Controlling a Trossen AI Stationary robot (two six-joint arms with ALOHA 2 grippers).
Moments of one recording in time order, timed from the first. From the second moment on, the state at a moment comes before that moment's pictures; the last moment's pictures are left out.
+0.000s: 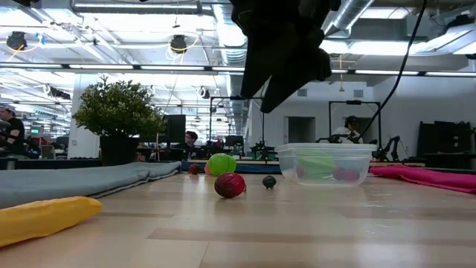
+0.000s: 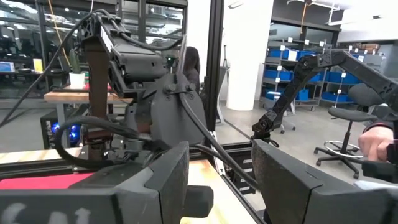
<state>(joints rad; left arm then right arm) -0.41 1.03 0.51 0.69 -0.06 -0.07 0.32 1.94 1.51 -0.73 0.20 0.75</state>
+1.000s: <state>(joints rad) -0.61 0.76 0.51 0.43 -0.26 0.14 0.33 2.08 1.52 -0.77 0.13 0.65</state>
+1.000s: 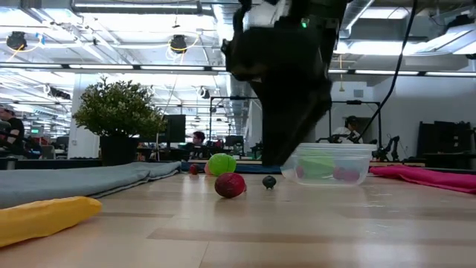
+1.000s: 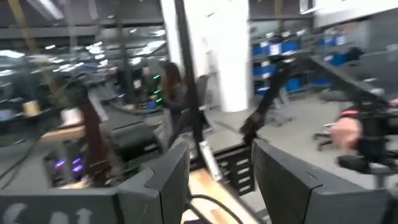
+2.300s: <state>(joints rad) -0.63 0.75 0.51 0.06 -0.74 -0.23 0.30 2.08 1.52 -0.75 0.13 0.70</state>
